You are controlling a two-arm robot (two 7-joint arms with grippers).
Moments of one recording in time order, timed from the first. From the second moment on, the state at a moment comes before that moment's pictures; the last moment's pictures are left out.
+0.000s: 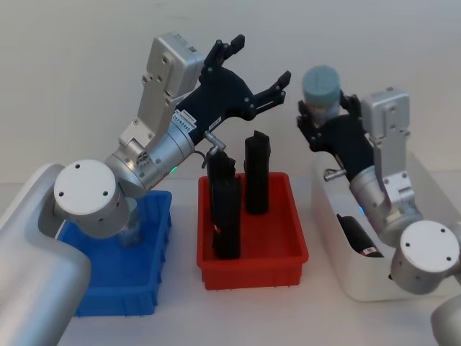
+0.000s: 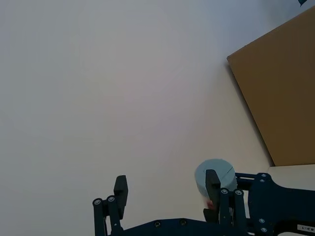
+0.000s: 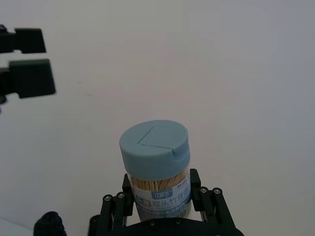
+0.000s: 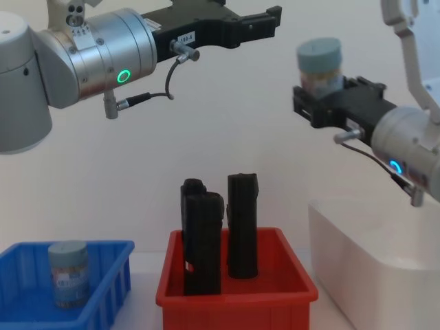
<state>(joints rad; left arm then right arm) -0.62 0.23 0.37 -1.35 -0.19 -0.19 -0.44 0.48 0.08 -0.32 -1.24 -0.02 -0.21 0.01</state>
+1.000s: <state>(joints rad) -0.62 0.23 0.37 -1.35 -0.19 -0.19 -0.44 0.46 0.11 -0.25 -1.23 0.08 0.16 -0.14</state>
